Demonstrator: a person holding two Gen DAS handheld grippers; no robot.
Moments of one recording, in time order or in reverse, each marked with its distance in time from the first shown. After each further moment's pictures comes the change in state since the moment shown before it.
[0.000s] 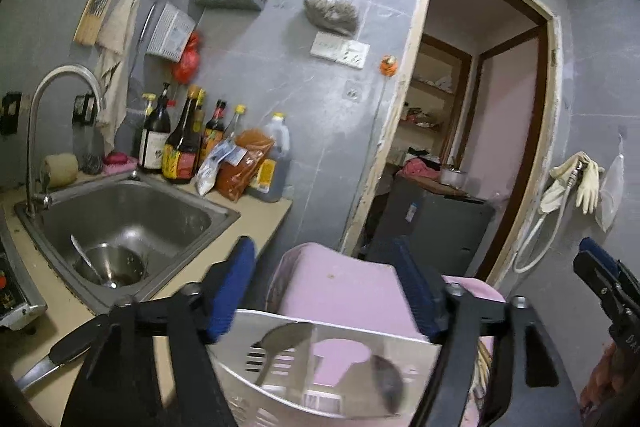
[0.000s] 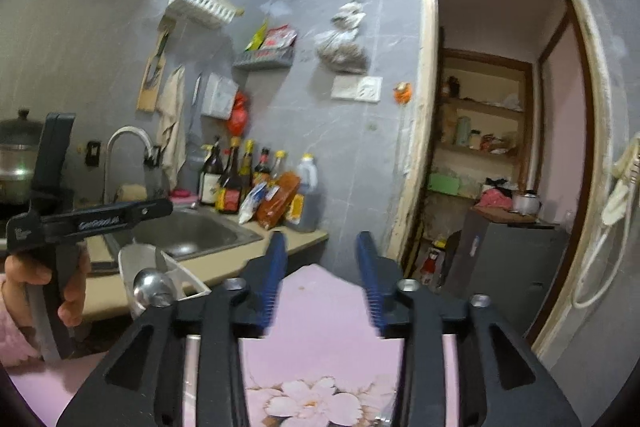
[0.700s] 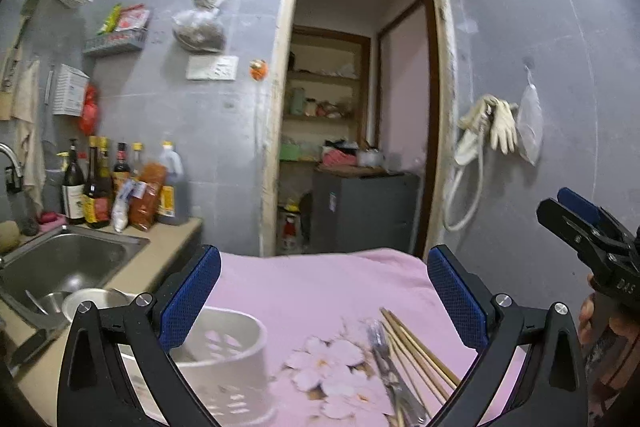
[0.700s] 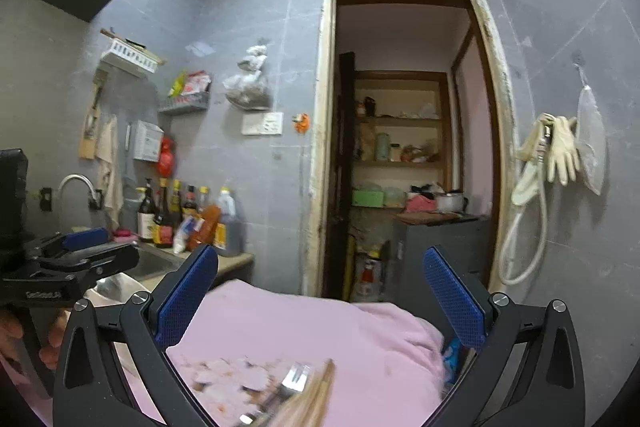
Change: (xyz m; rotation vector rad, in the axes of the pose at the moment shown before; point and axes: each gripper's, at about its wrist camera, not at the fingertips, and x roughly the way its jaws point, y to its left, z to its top) left arm -0.020 -0.147 -0.045 0.261 -0.005 -0.237; right arm -0.103 -0.081 -0.022 0.113 -0.094 -0.246
